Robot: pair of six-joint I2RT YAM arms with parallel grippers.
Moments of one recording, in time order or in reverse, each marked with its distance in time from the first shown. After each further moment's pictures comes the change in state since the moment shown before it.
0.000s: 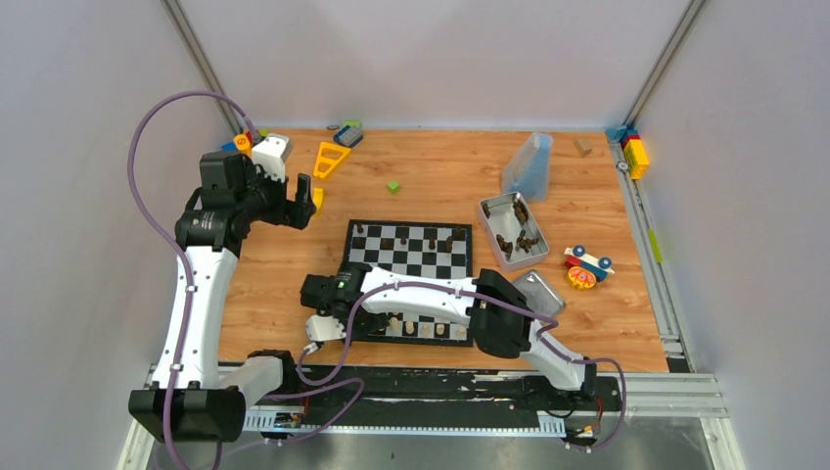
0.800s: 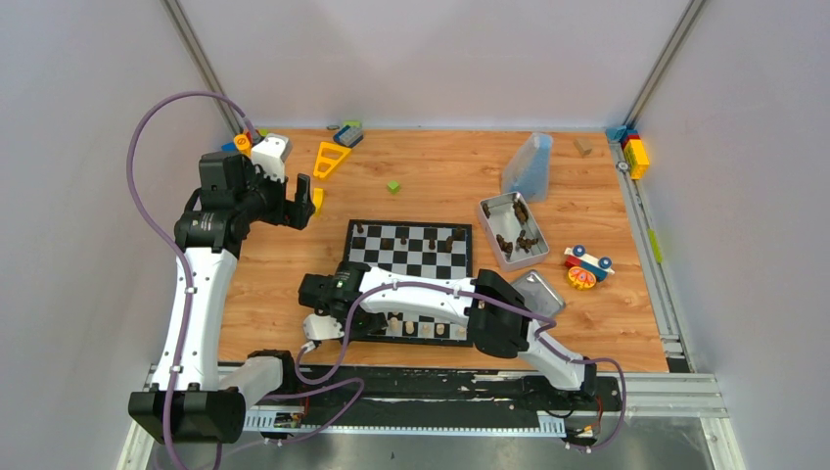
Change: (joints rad) left arm 0.000 -0.006 0.000 0.000 -0.007 0.004; right arm 0.000 0.014 0.024 0.002 0.004 0.008
